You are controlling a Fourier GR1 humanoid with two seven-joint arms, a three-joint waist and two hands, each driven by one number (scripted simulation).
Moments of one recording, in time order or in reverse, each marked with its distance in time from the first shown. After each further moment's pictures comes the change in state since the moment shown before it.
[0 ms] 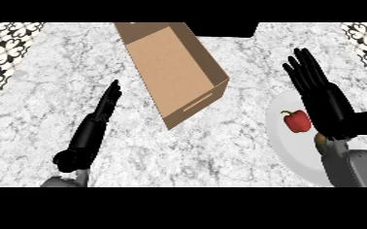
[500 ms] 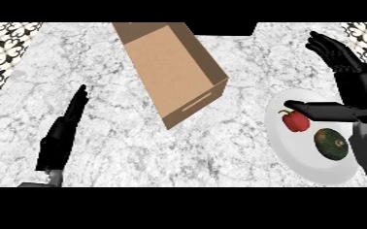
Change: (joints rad) left arm 0.050 0.090 0.111 0.042 -0.048 0.071 0.121; right arm -0.102 -0.129 -0.063 0.067 0.263 -0.005 -0.220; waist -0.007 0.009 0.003
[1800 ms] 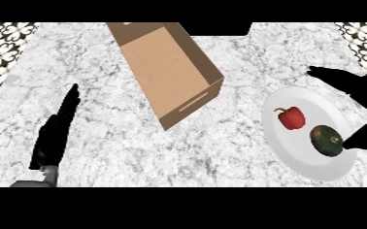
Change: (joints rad) left arm -0.010 -0.005 0.051 0.007 -0.042 0.006 0.097; right arm 0.007 -0.401 0.222 0.075 0.594 0.249 0.032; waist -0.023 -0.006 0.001
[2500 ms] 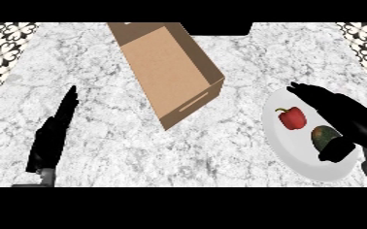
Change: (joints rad) left arm 0.023 -0.033 0.051 -0.021 -0.038 -0.061 0.000; right arm 0.098 0.184 0.003 -0.124 0.248 0.039 0.238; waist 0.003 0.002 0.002
